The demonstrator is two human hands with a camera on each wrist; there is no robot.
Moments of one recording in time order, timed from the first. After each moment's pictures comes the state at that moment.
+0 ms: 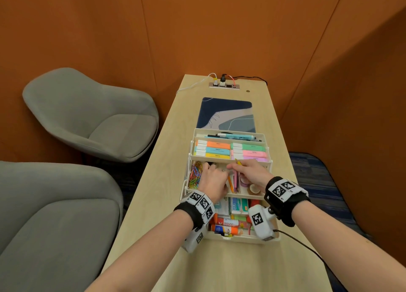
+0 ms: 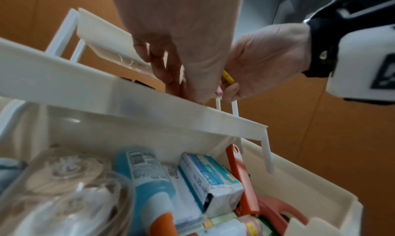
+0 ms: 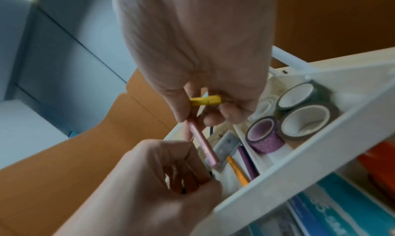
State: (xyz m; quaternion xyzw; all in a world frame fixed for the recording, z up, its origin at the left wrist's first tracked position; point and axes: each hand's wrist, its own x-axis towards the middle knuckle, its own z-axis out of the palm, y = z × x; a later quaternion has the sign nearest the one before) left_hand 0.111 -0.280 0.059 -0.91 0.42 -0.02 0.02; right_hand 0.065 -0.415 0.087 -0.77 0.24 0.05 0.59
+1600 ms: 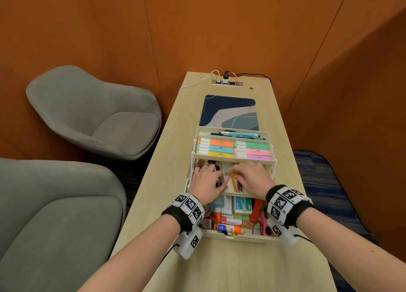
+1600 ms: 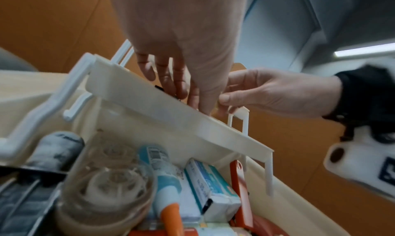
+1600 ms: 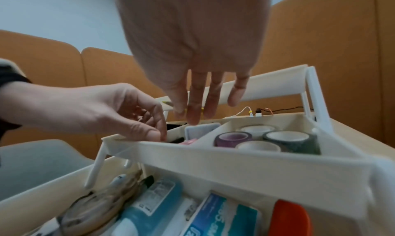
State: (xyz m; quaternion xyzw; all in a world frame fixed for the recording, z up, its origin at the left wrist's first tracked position) left_hand 0.121 -0.250 0.047 -0.91 0.39 0.05 -0.15; right_hand 0.052 -0.408 0.081 -0.99 0.02 0.01 0.13
